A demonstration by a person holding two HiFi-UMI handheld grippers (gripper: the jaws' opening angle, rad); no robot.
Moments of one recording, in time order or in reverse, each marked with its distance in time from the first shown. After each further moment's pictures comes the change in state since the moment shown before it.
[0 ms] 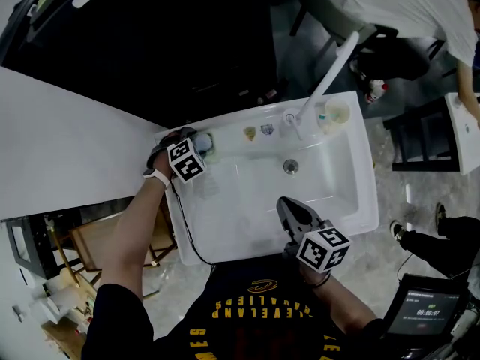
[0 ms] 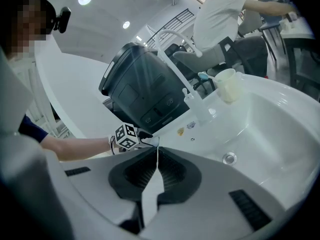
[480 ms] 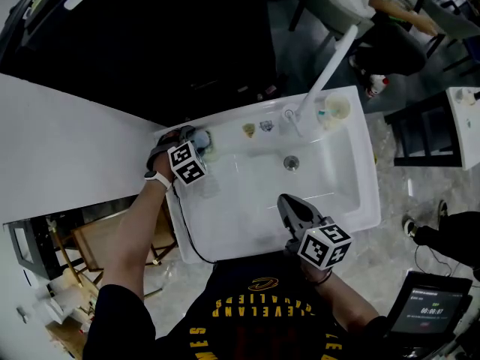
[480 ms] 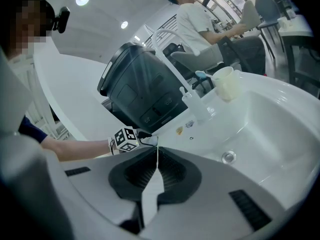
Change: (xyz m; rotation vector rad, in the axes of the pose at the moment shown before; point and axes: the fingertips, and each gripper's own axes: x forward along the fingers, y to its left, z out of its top) left arm 0.004 0.004 -0.001 0.072 0.010 0.105; right arm 0.001 -0.005 -0.003 0.018 0.002 -0.002
